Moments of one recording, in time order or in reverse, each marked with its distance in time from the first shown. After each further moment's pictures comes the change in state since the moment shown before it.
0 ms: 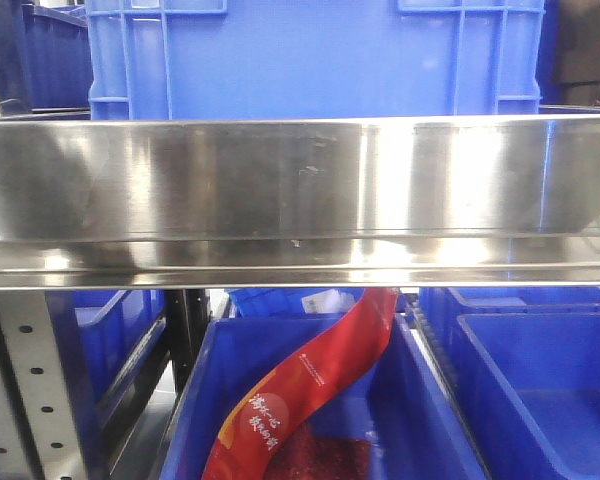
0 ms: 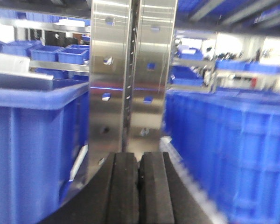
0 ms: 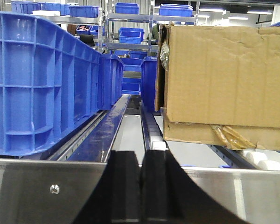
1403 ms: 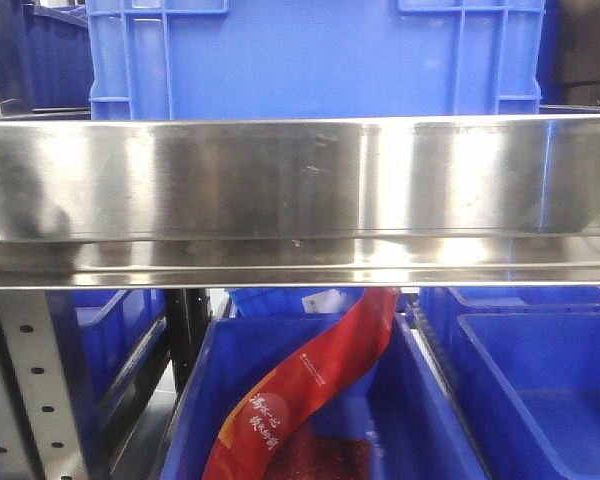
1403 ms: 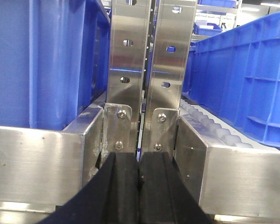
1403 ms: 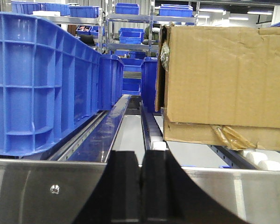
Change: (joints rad) left arm 0.037 -0.172 0.320 0.067 -0.075 -0.102; right arm 0.000 -0.002 0.000 0.000 0.000 0.000
